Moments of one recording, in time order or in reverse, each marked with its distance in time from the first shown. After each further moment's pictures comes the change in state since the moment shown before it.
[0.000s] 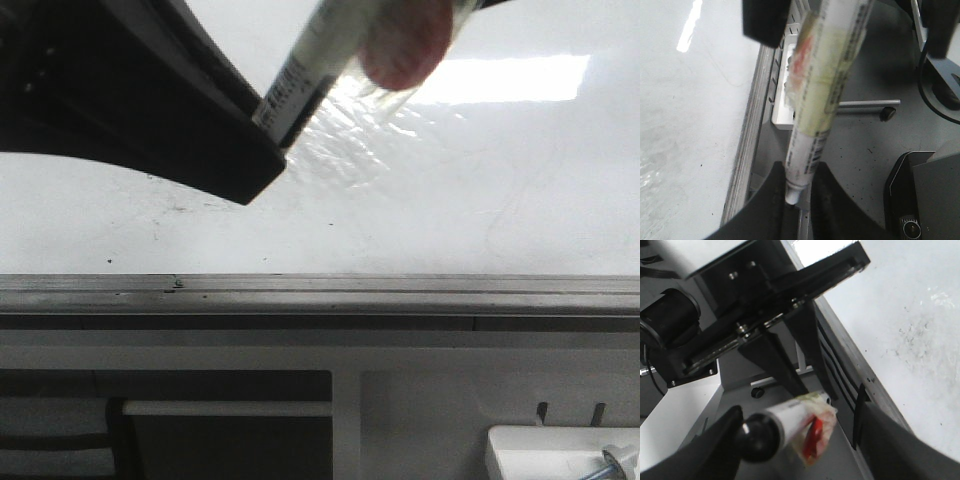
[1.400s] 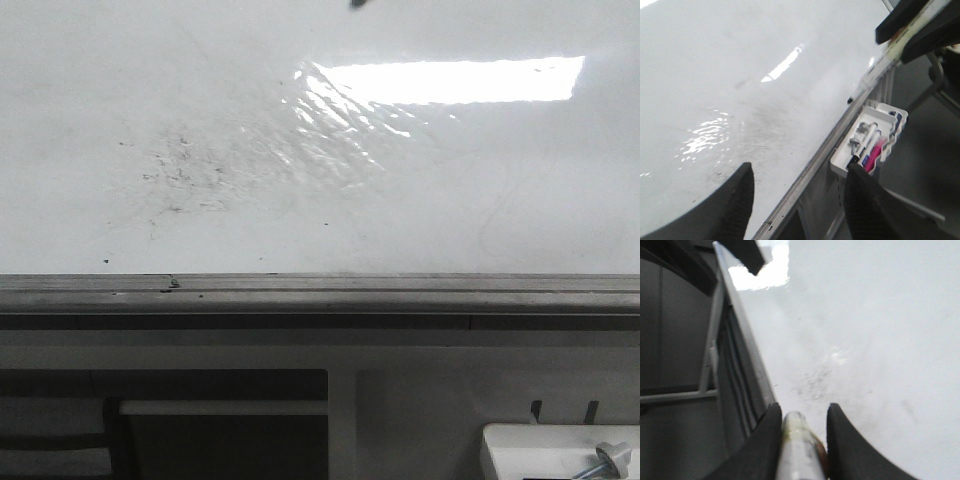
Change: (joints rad) left arm 0.189 -0.514 0.093 0.158 -0.009 -0.560; right arm 0.048 -0.182 0.023 -0.211 -0.283 -0.095
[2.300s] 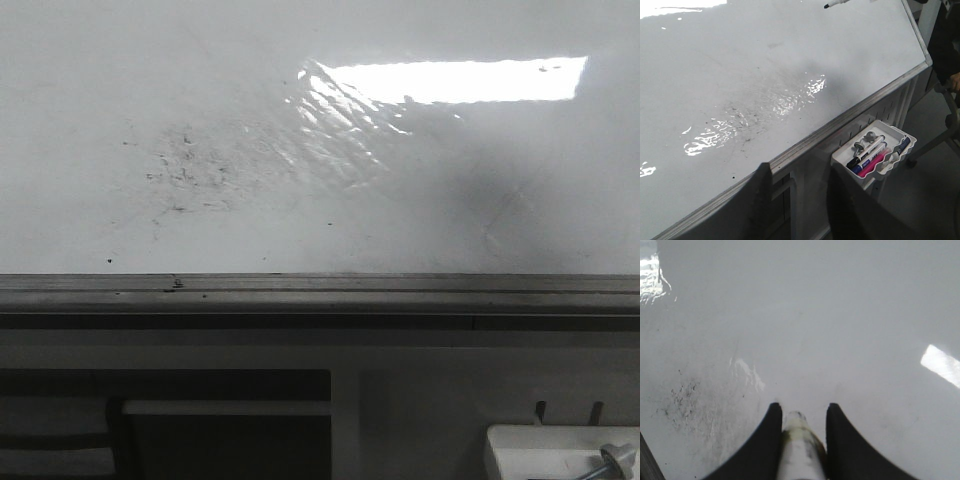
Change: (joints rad) left arm 0.114 -0.405 0.303 -0.051 0.008 -0.123; right arm 0.000 0.090 0.037 -0.014 -0.425 0.001
